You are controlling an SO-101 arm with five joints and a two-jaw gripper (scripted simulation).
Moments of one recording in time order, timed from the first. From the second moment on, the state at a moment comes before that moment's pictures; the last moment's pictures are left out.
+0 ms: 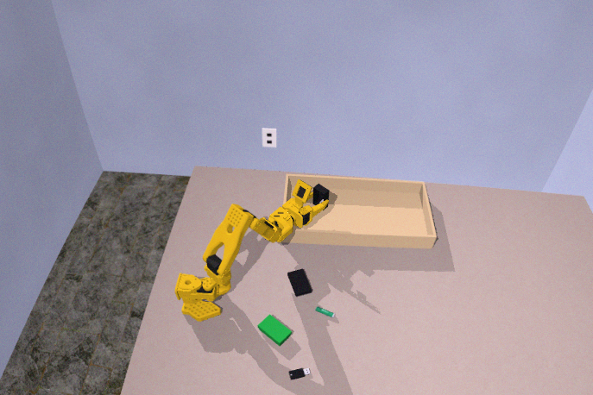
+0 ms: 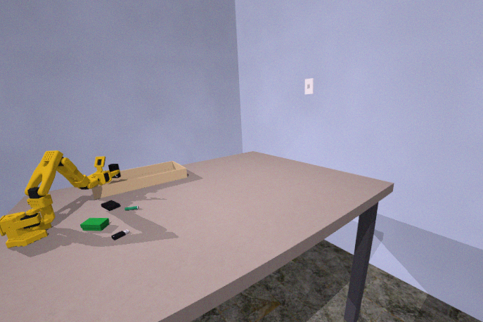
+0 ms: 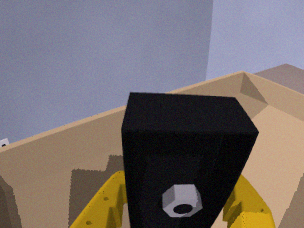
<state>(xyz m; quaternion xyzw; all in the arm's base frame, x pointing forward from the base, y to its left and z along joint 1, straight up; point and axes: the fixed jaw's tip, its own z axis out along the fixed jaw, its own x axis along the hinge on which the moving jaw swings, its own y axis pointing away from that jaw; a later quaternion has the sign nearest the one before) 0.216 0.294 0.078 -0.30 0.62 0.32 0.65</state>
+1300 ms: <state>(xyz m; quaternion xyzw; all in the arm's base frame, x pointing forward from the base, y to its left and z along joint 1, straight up) 0.213 0.289 0.083 -0.30 0.61 0.33 0.66</state>
